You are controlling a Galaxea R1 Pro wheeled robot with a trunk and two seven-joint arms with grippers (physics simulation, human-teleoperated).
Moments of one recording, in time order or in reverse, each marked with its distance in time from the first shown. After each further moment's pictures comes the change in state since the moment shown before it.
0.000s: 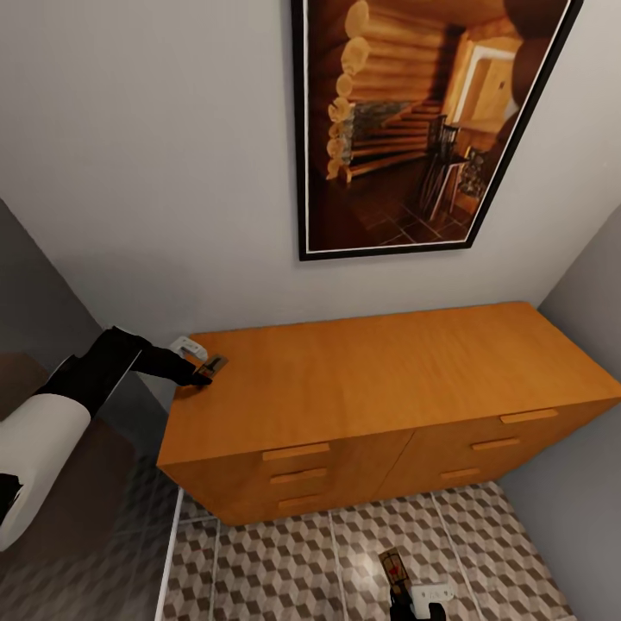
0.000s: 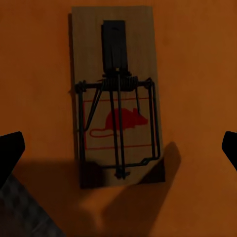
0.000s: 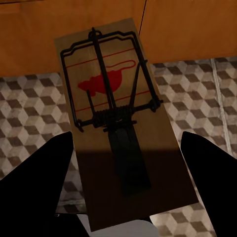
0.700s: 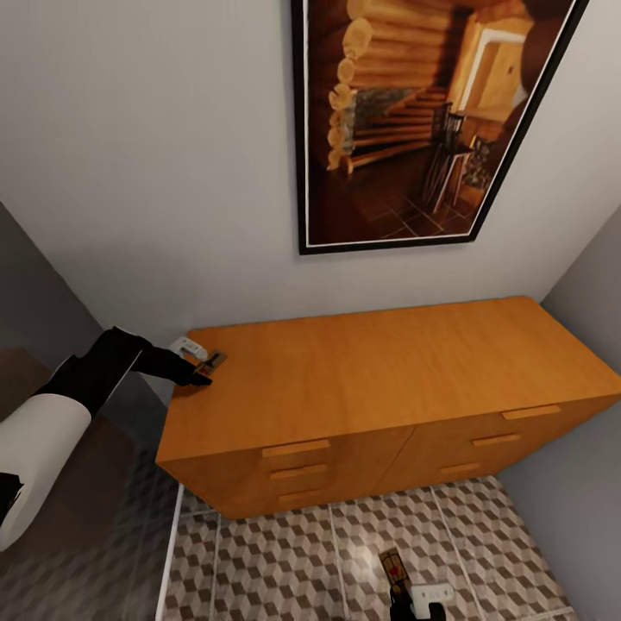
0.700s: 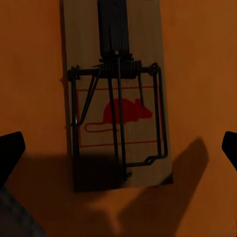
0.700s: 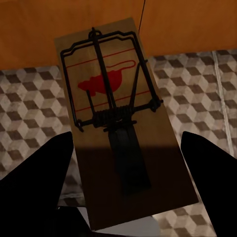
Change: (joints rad) left arm -0.001 -0.002 0.000 0.005 -0.008 -0.006 -0.001; right arm 0.000 0.000 0.000 0.000 0.000 0.000 0.000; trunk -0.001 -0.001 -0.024
